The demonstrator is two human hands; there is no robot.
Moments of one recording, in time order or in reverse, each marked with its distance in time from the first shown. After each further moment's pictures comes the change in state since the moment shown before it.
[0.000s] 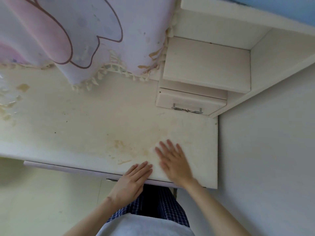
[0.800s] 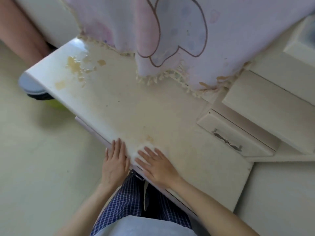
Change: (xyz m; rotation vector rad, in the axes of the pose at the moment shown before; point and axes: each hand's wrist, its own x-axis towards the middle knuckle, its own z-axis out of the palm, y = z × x) left_hand -0.043 -0.011 -0.019 0.101 0.259 -1.105; right_hand 0.073 -0.069 0.012 -0.144 -0.241 -0.759
